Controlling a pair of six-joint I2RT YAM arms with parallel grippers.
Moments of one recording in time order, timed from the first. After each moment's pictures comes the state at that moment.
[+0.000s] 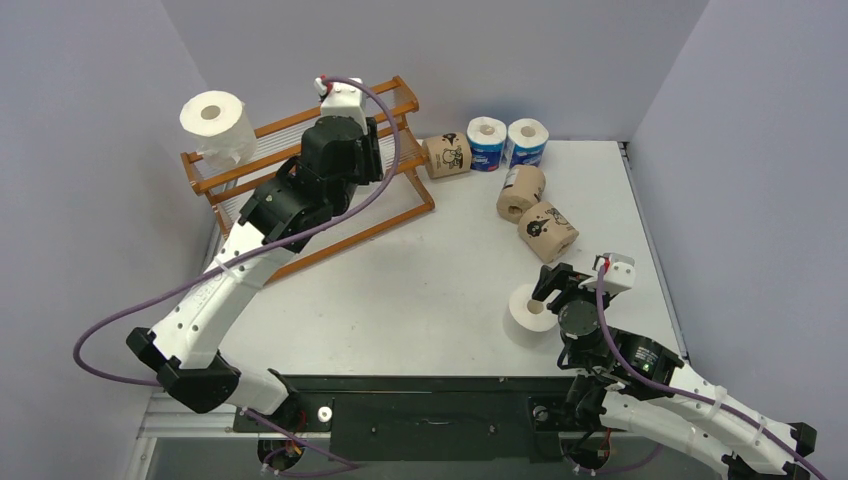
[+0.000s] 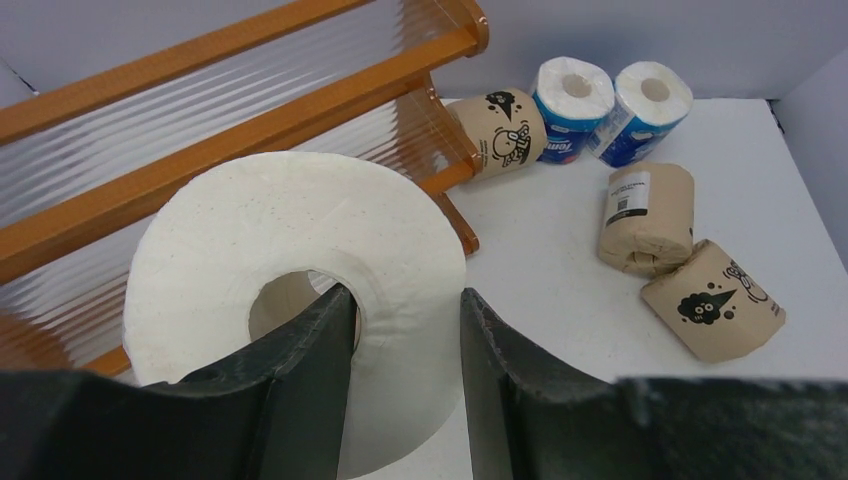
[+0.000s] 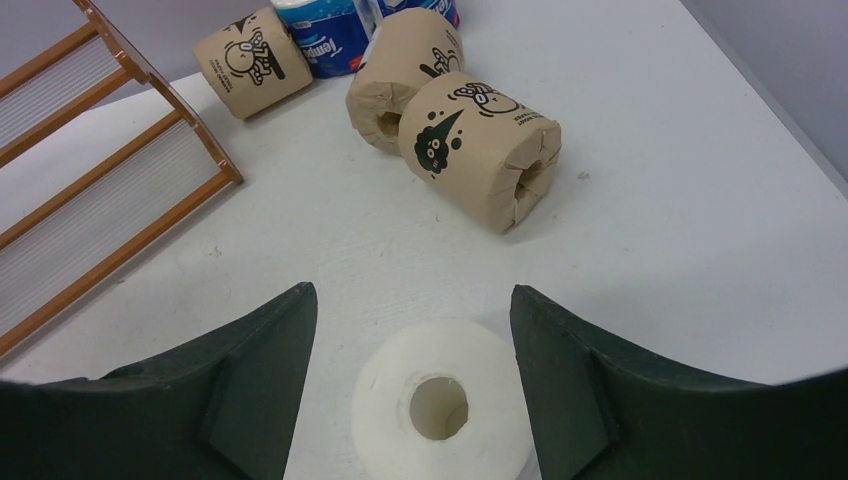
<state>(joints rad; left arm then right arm) -0.74 1.43 1.80 -0.72 -0.57 -0.33 1.02 0.48 0.64 -0.61 1.08 0.64</state>
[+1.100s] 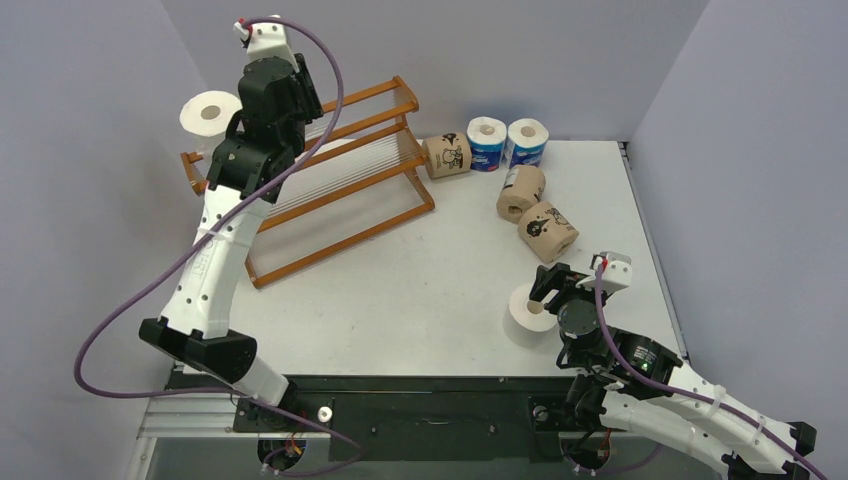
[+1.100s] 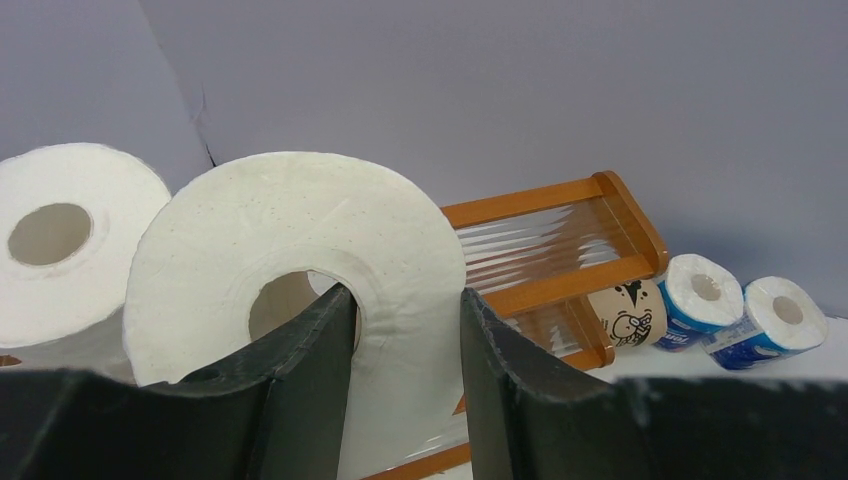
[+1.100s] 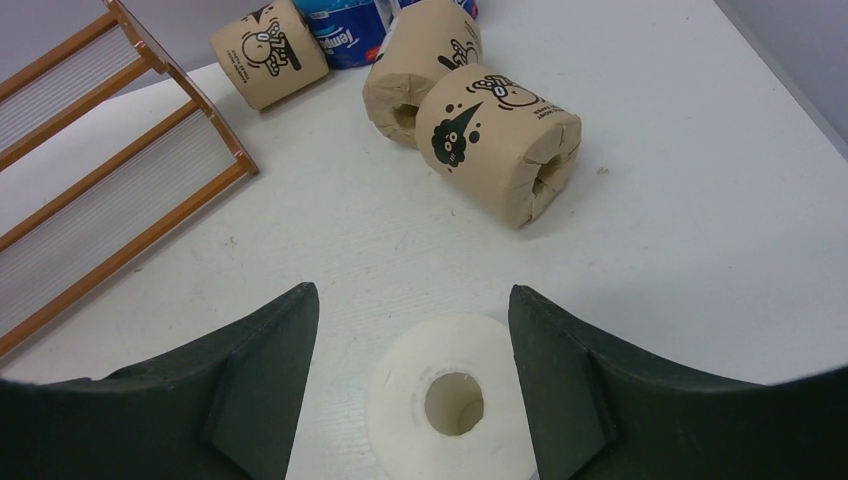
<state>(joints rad) -0.39 1.54 2.00 -0.60 -0.56 -0.22 1.02 0.48 0.64 -0.59 1.05 0.64</state>
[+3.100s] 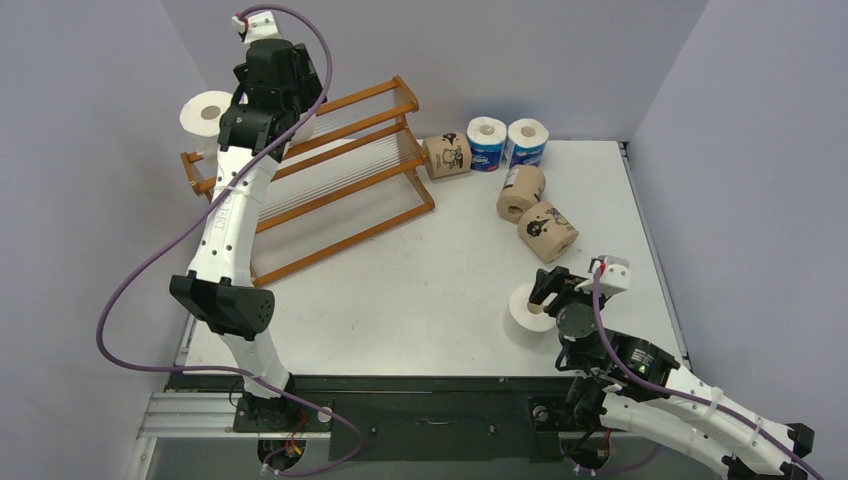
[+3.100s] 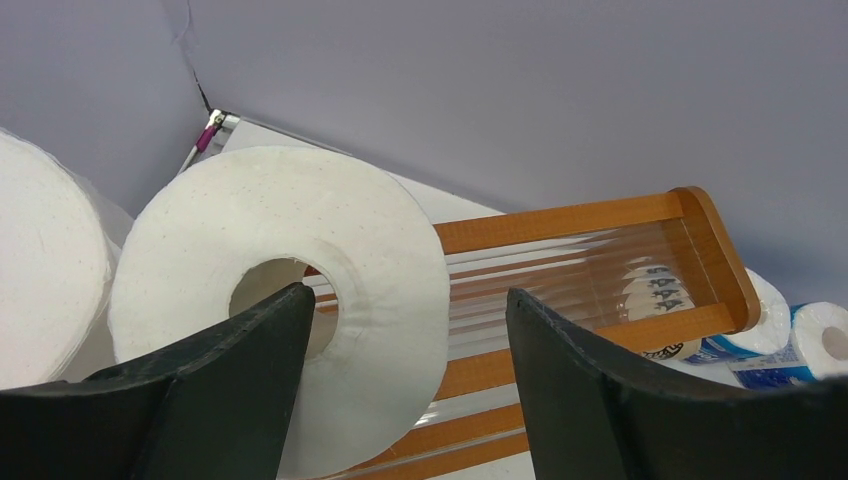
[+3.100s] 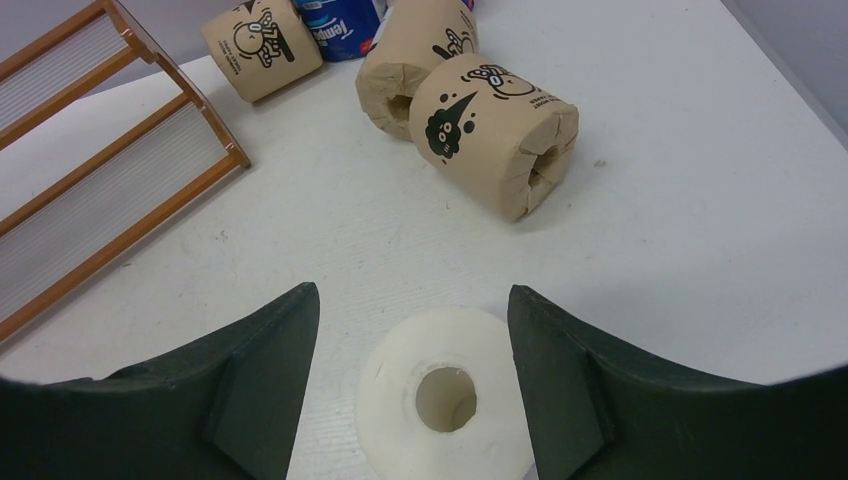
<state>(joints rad) -0.23 1.81 2.25 -0.77 -0.44 -0.35 1.02 0.46 0.60 -0.58 1.05 0.64</state>
